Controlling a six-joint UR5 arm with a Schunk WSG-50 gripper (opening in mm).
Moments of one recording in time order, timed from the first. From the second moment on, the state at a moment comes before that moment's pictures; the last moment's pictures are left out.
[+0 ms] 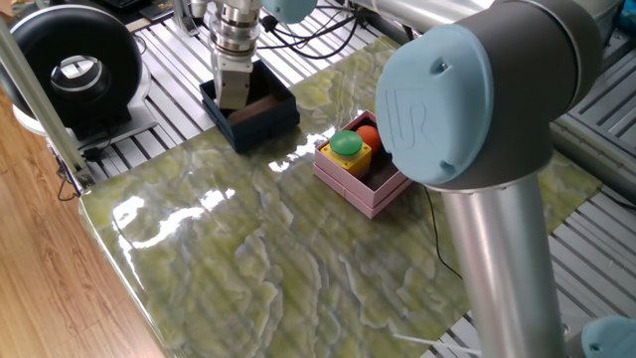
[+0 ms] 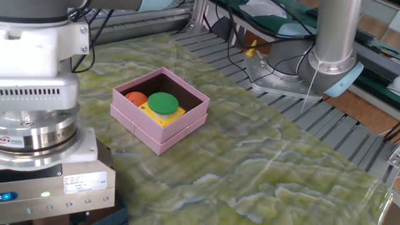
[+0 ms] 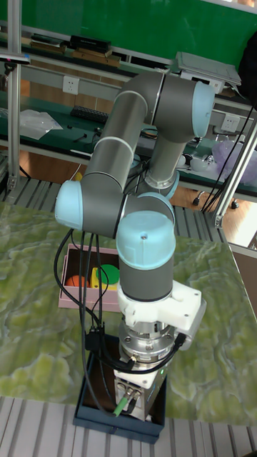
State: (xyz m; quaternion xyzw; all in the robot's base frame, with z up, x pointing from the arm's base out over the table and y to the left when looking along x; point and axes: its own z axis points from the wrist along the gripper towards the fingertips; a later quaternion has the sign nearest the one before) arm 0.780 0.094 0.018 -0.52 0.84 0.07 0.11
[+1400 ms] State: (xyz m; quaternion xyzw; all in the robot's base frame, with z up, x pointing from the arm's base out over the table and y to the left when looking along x) arm 0.784 0.106 0.039 -0.54 0.82 0.08 0.14
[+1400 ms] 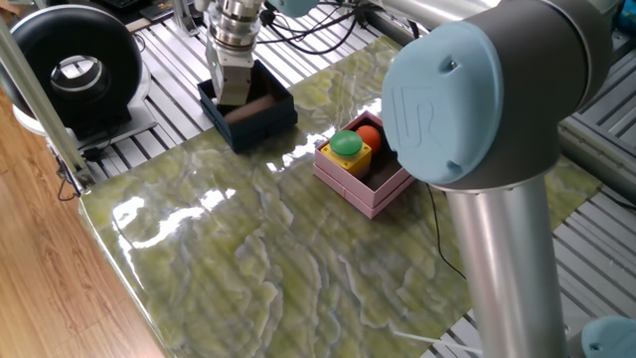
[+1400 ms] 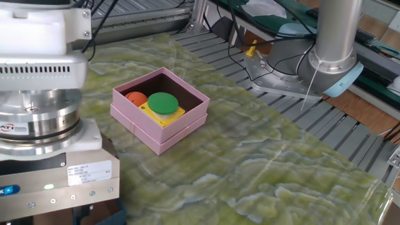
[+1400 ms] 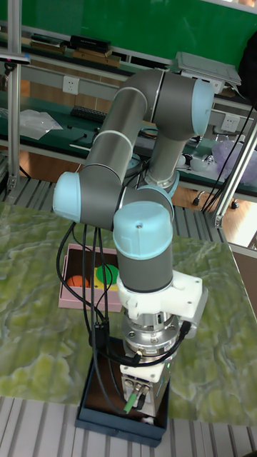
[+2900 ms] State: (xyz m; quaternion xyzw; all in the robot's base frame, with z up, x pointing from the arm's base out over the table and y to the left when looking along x) arm 0.793 0.106 0.038 -0.54 0.82 0.12 0.16
